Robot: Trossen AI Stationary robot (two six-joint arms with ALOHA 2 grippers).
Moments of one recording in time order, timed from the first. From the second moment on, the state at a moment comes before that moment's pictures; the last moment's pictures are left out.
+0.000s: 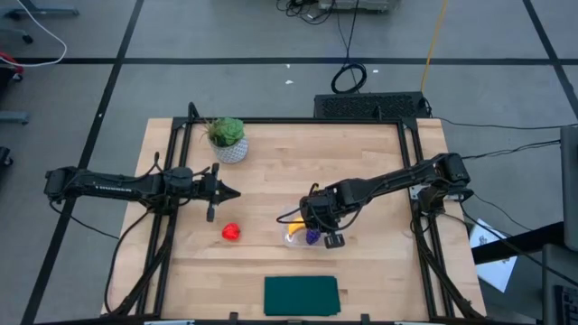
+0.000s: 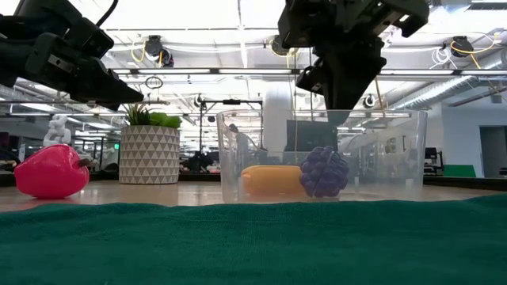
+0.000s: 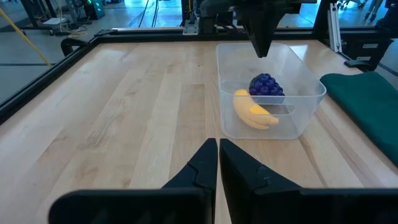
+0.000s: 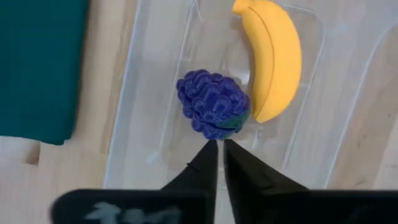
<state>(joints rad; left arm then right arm) 0.06 0.59 0.12 0.20 0.08 0.04 0.17 1.78 1.34 -0.87 -0.14 0.00</state>
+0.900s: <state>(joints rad) 0.06 0.59 0.12 0.20 0.08 0.03 0.09 1.61 1.34 -0.86 -0.14 0.00</state>
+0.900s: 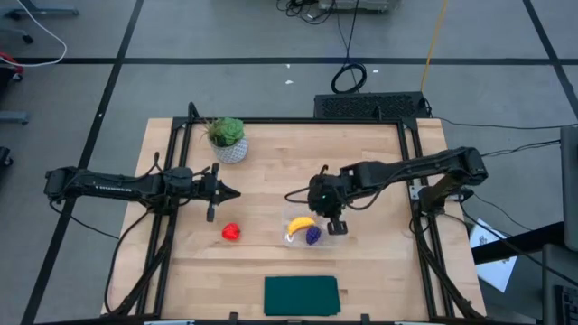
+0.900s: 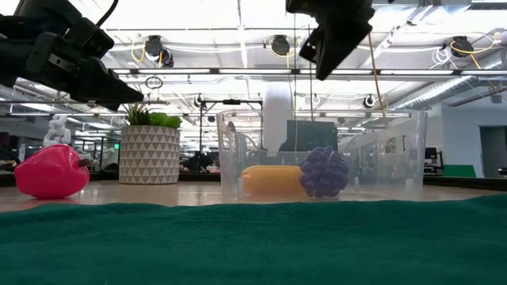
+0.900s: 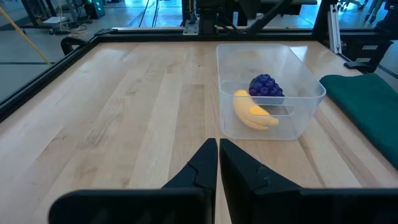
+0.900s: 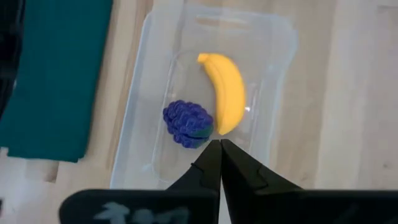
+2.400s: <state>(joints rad) 0.06 0.59 0.12 0.18 0.07 0.02 0.04 1.40 1.21 -0.47 -0.30 -0.07</state>
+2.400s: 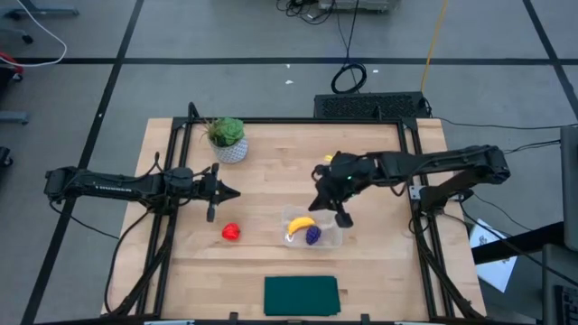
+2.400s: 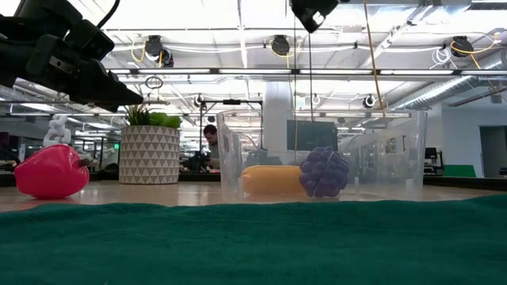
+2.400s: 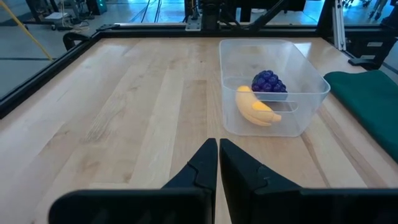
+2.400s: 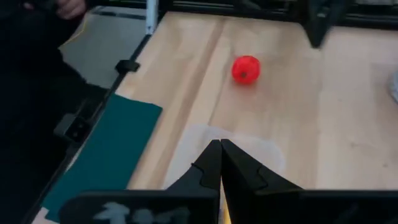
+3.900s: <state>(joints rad) 0.06 0.59 0.12 0.18 0.04 0.02 -0.16 0.83 0.57 0.07 -0.34 -0.01</state>
